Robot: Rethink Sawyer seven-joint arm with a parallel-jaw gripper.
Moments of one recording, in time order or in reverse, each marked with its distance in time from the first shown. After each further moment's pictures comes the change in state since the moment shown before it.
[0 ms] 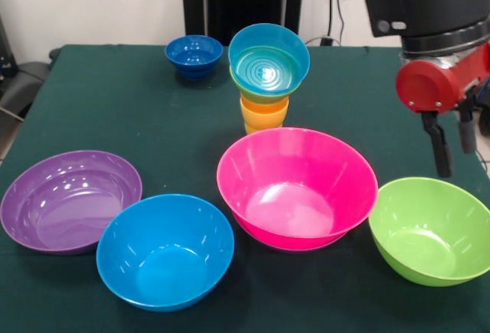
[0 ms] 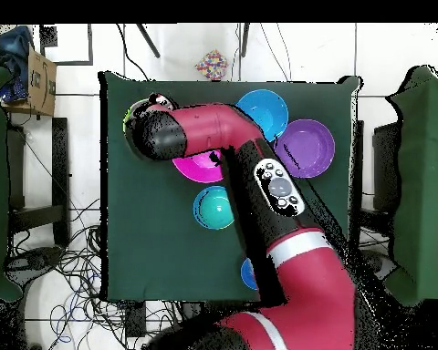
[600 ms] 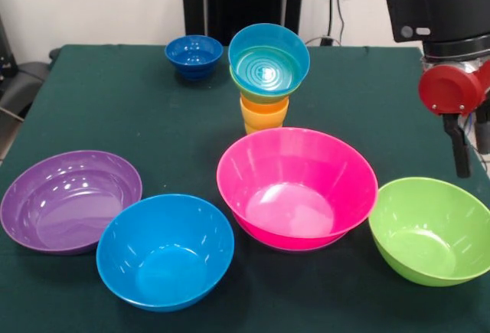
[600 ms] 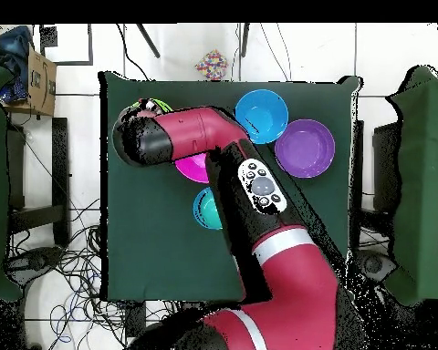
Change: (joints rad) arm 0.027 0.008 -0.015 0.001 -0.016 -0.033 0.000
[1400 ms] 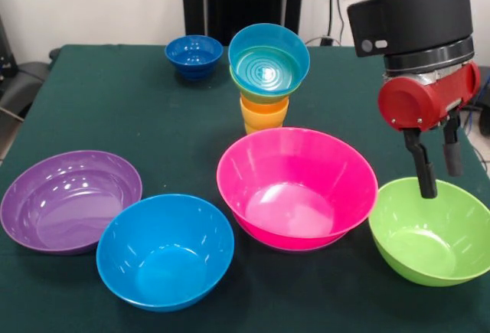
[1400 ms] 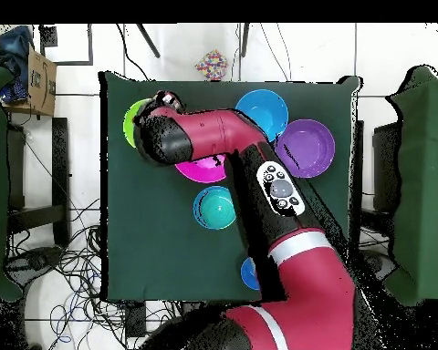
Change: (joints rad) arm -0.029 0.022 -0.025 0.000 -0.009 -0.110 0.000
